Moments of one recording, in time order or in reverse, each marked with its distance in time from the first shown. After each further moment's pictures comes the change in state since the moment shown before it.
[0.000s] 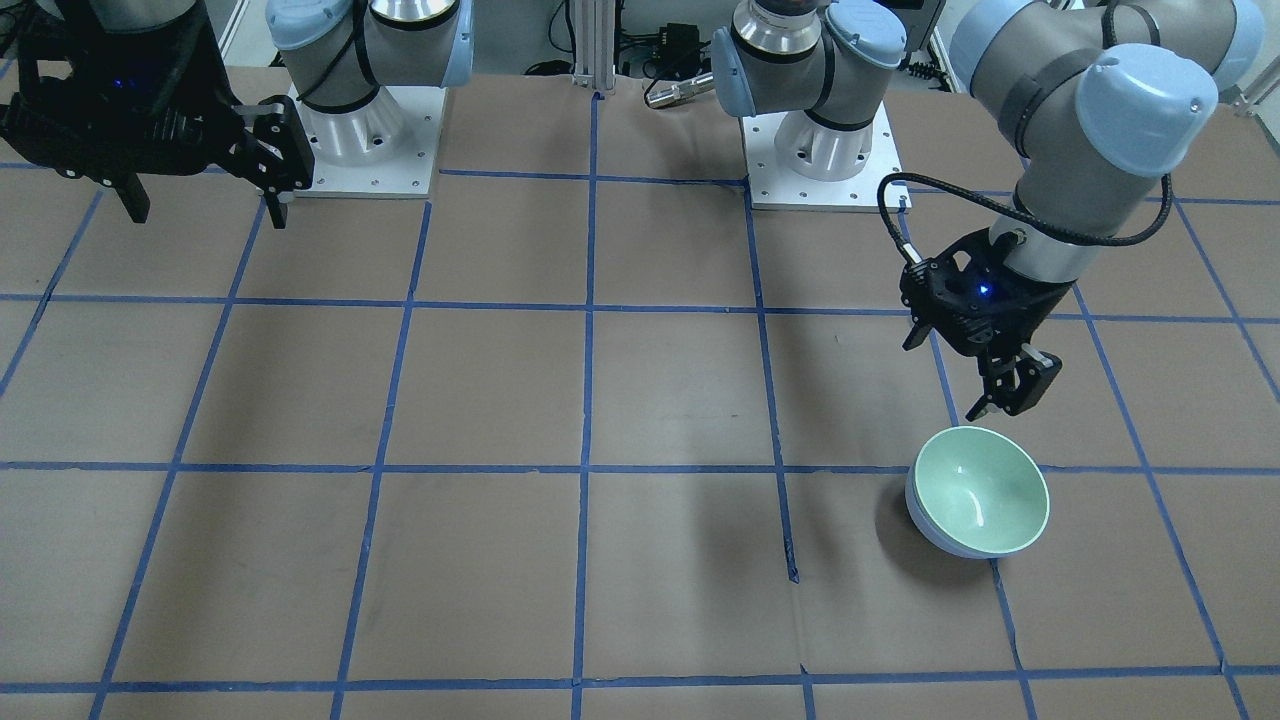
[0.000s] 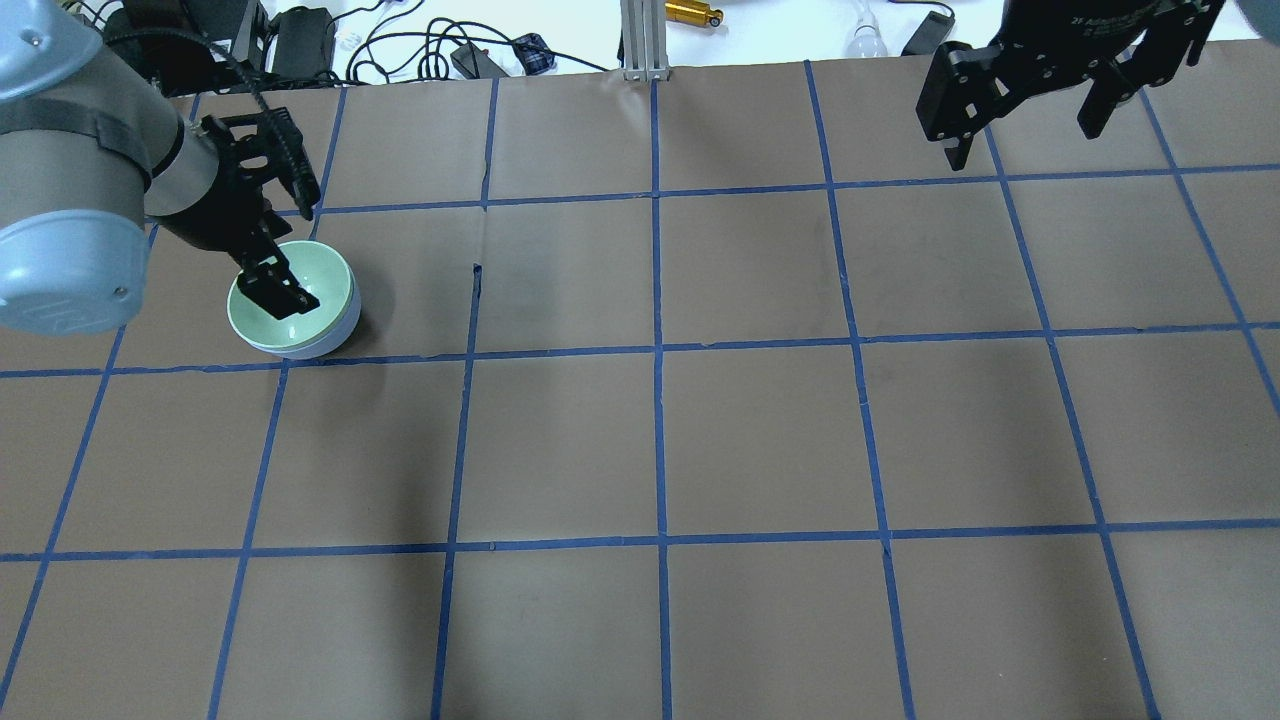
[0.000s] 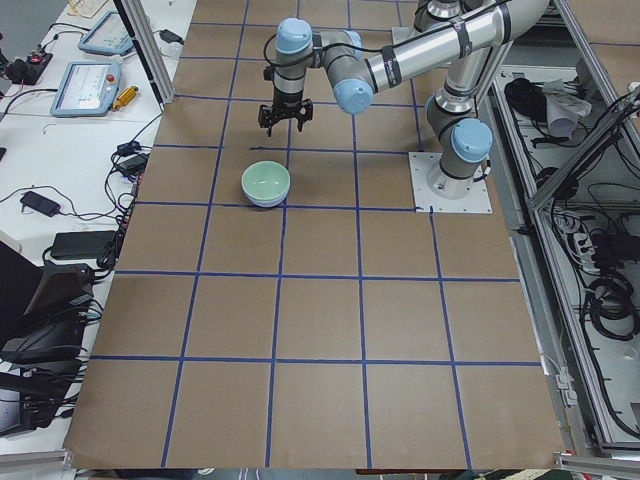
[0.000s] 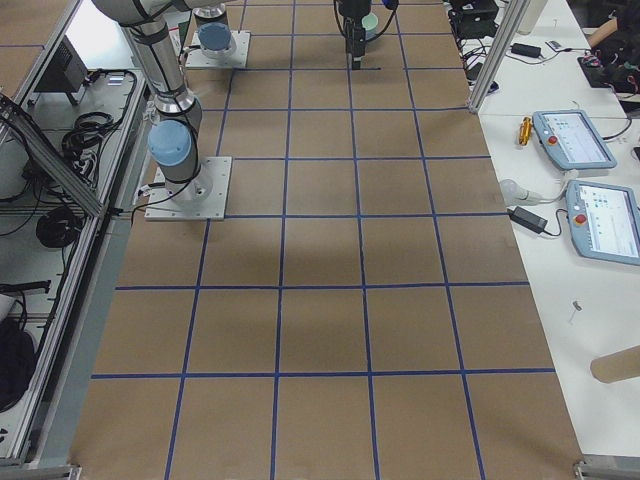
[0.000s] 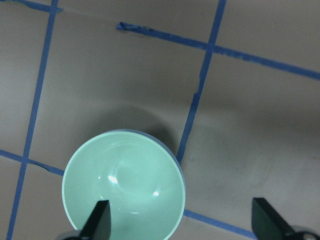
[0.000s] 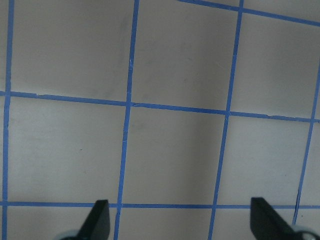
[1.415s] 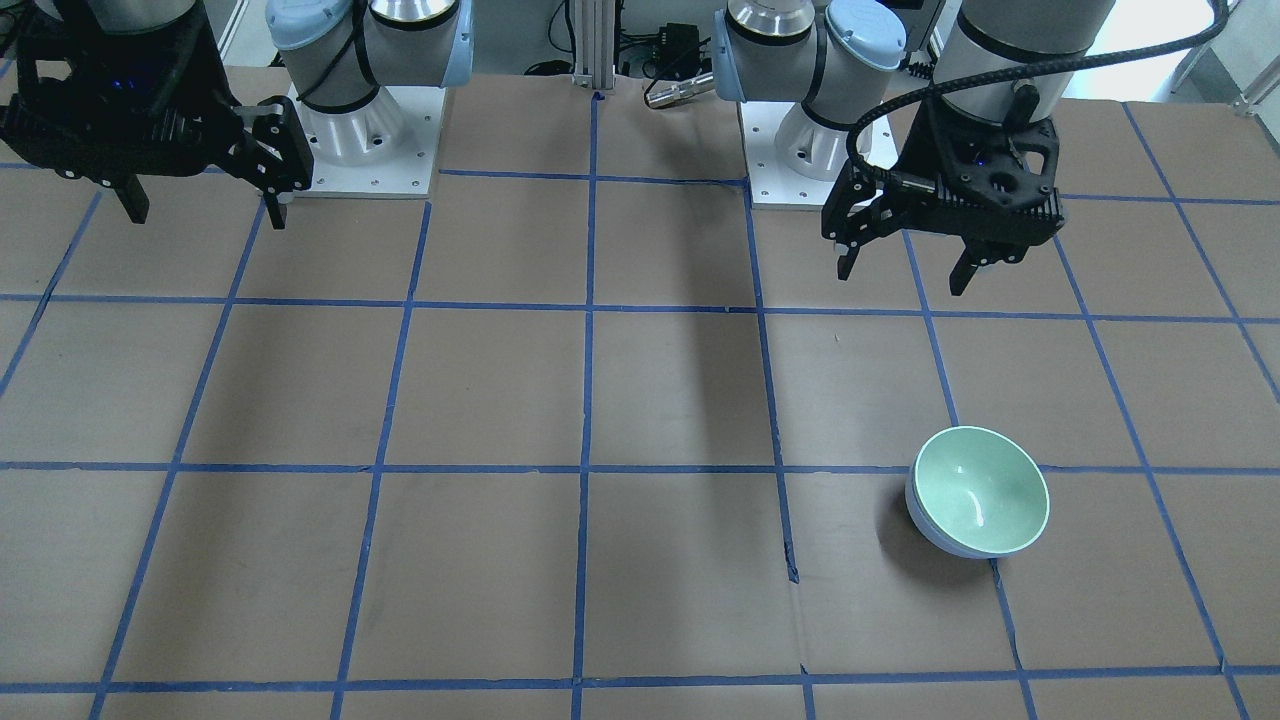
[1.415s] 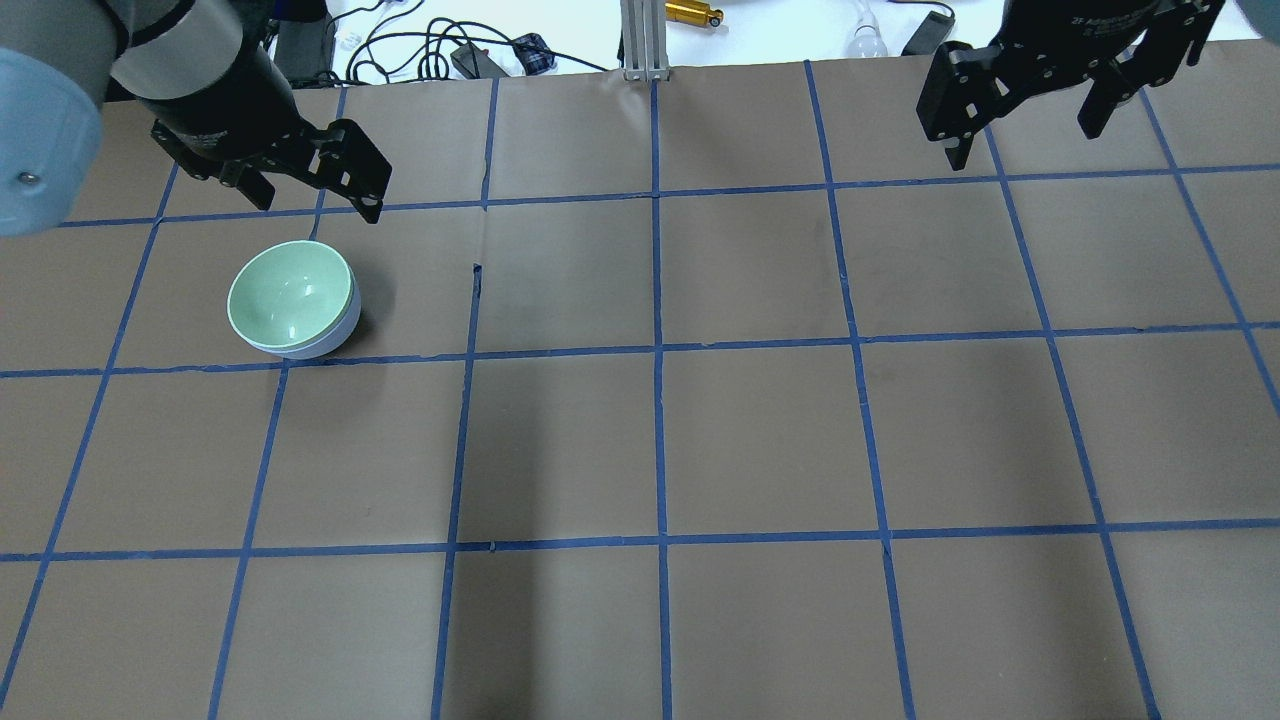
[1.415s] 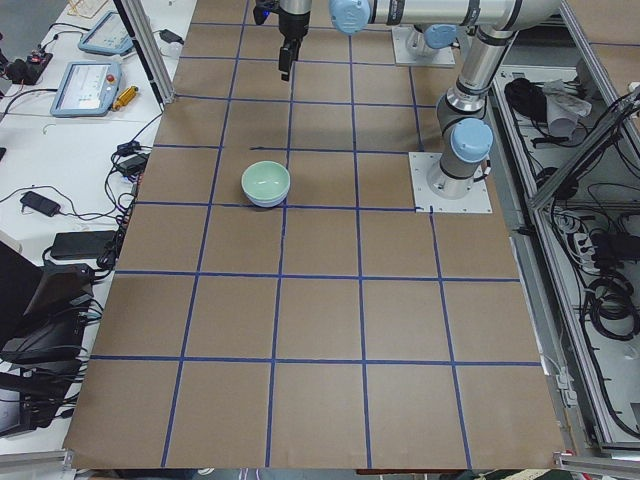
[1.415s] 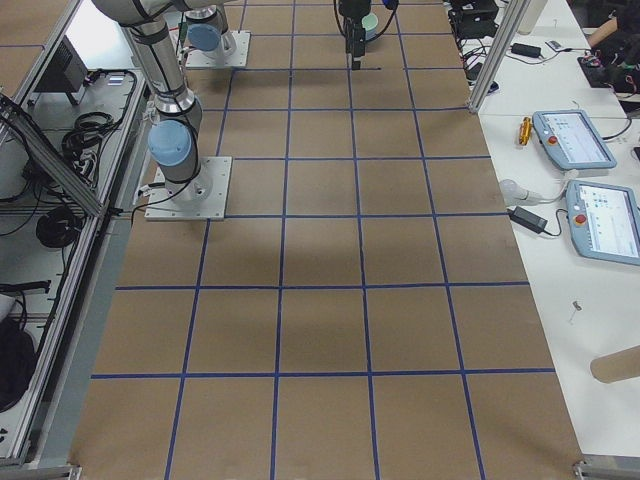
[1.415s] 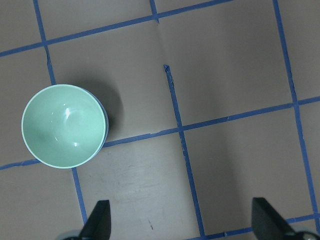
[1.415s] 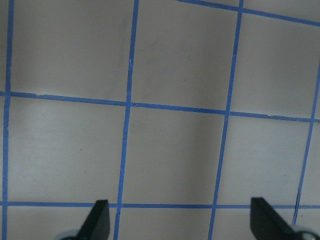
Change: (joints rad) left arm -0.149 0.065 0.229 -0.301 0.052 -1.009; right arm -0.001 0.000 0.000 0.000 0.000 0.000
